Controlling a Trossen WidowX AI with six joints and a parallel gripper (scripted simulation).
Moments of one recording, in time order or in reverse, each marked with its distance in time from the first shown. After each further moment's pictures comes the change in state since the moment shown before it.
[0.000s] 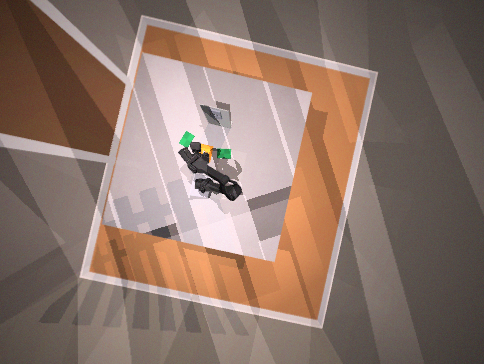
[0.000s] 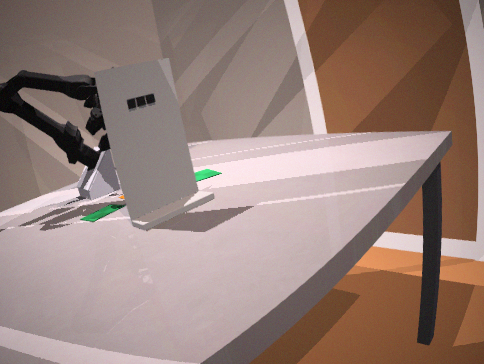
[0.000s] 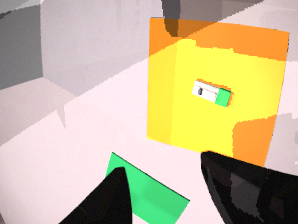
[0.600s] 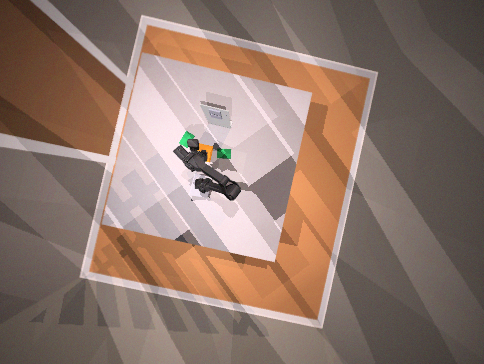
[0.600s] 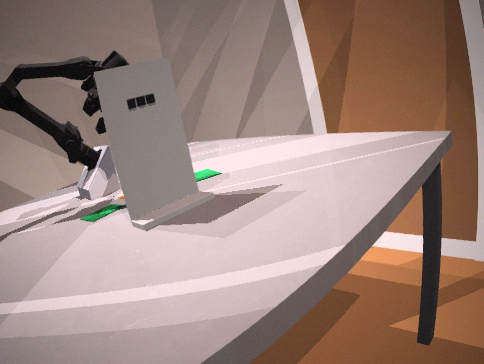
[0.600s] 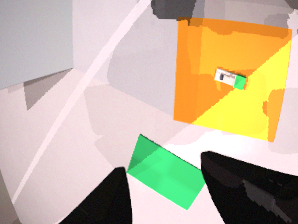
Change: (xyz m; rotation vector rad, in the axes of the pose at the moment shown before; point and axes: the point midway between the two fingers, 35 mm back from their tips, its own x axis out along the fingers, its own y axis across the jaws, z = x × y) arm -0.039 0.034 -0.002 0.003 0.000 0.006
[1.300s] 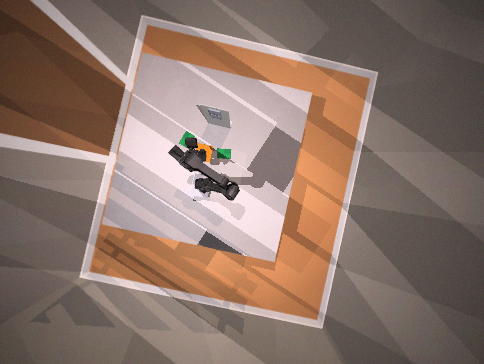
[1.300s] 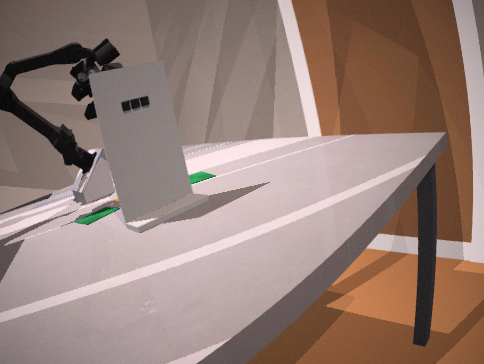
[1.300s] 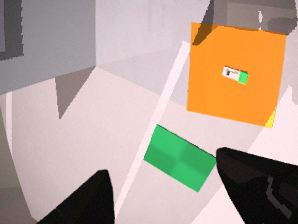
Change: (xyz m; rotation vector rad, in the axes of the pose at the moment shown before) arm -0.046 0.025 0.004 0.003 -0.006 0.005
